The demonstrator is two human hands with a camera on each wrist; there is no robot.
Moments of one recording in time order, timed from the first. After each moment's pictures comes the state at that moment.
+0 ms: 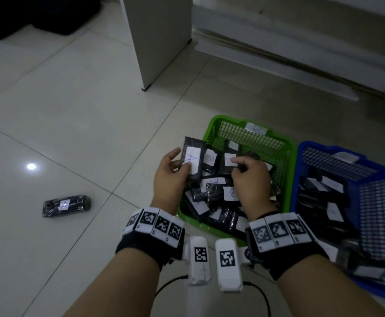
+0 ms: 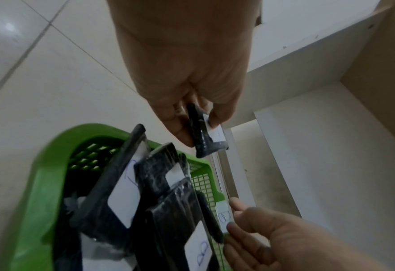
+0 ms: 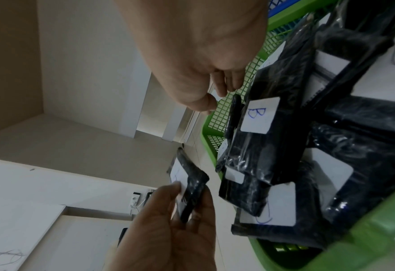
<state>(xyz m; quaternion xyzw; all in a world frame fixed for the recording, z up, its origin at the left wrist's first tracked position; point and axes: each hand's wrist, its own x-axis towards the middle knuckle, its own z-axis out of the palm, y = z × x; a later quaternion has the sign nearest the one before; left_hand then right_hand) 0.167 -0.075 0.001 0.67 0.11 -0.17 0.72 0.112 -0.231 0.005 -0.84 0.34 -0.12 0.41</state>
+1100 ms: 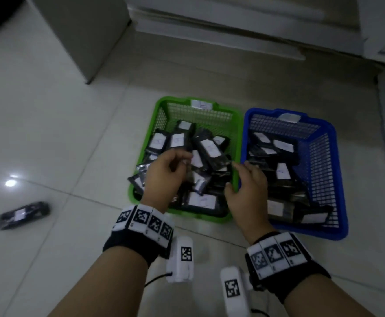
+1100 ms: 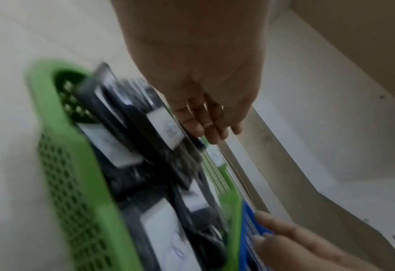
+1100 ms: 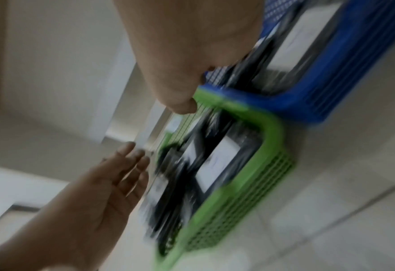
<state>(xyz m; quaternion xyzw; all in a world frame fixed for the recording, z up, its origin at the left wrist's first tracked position) 0.105 -0.150 0.013 0.81 -0.13 -0.17 0.54 -0.020 -0.285 -0.001 -0.89 0.36 -0.07 0.28</state>
